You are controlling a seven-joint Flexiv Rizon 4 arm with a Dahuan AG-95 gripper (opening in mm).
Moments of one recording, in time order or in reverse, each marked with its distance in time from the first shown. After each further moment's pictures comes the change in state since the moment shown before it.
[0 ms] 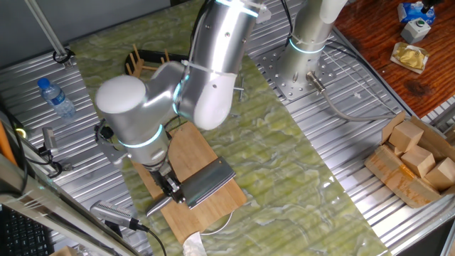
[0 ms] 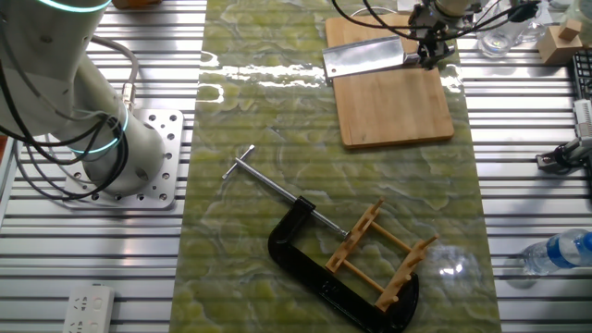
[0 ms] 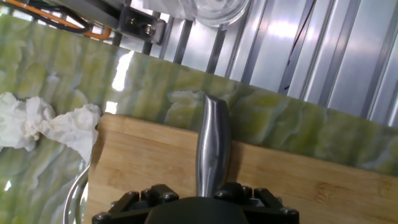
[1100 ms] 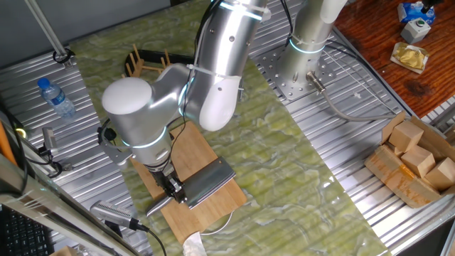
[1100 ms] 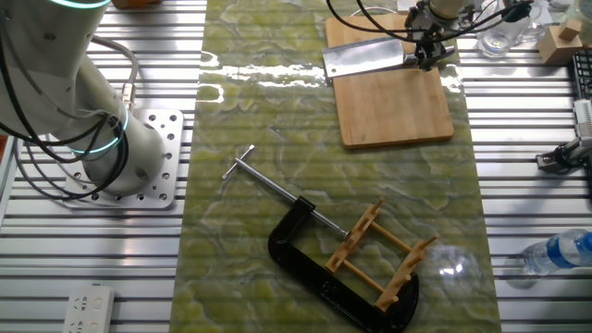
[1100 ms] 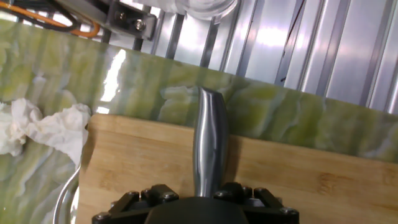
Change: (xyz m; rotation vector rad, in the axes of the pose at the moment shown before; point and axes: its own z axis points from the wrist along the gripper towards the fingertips) arm 0.006 -0.001 -0.002 0.011 0.001 -0.039
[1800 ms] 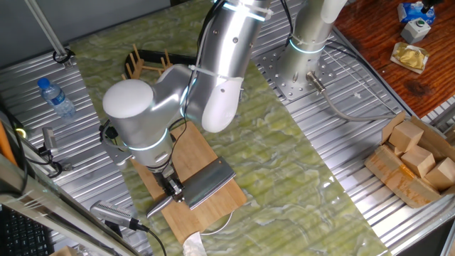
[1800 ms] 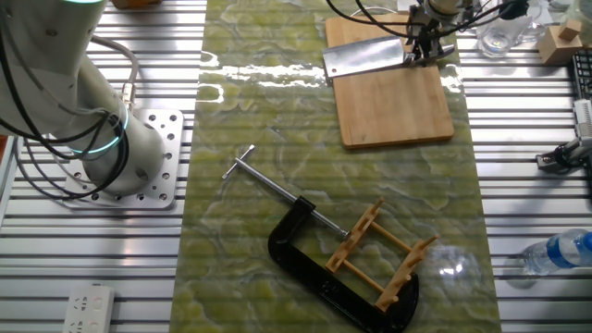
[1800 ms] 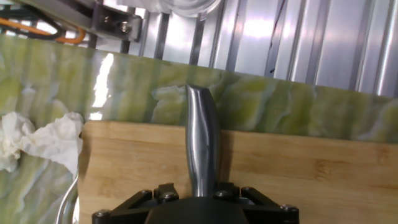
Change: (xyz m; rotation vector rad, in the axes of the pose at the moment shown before) arm -0.001 0.000 0.001 0.006 -0.003 0.101
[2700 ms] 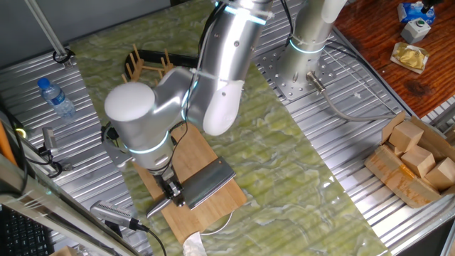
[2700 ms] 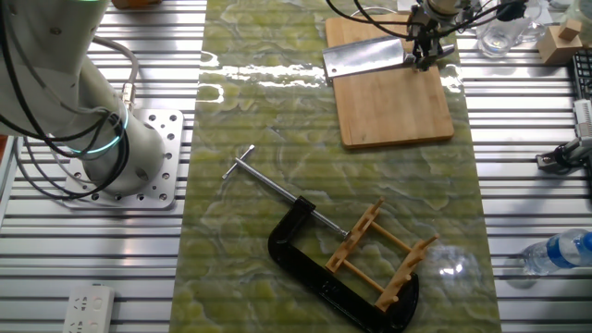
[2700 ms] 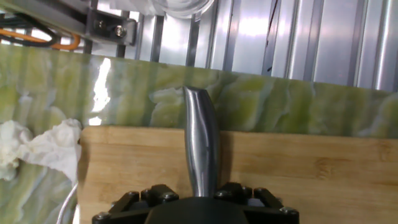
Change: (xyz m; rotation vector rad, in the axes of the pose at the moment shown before) arm -0.009 0.000 0.013 0.010 -0.007 0.020
